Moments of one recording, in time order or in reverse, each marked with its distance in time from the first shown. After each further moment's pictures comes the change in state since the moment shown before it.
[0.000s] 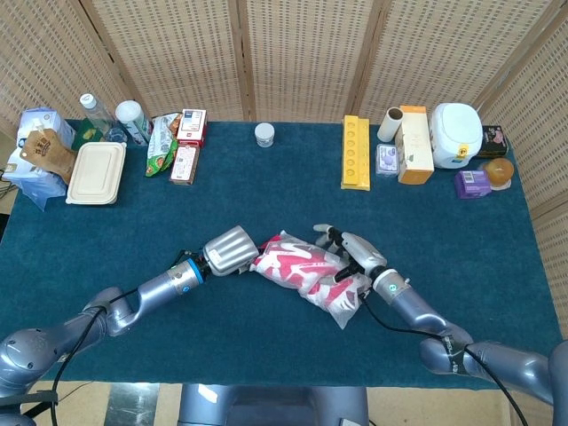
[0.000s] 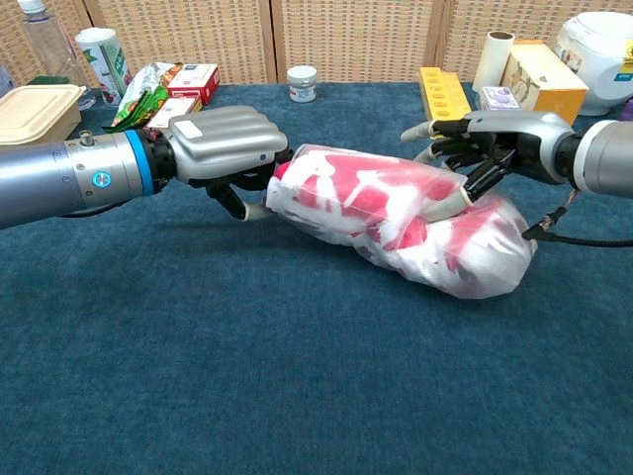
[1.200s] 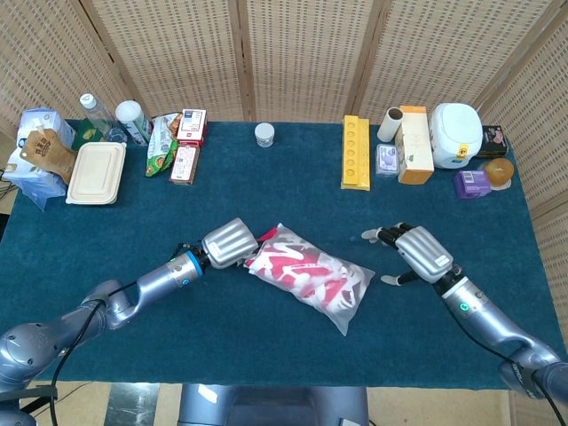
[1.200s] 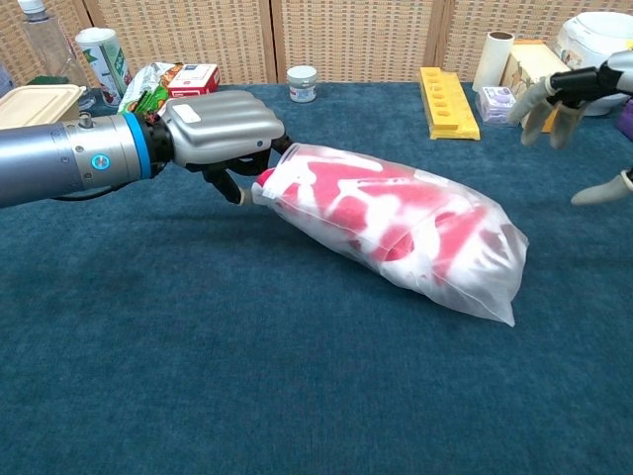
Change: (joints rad) left arm -0.034 0.030 0.020 -0.003 -0.035 -0.010 0.038; right arm -0.184 0.100 -0.185 0.331 -0.619 0.554 0.041
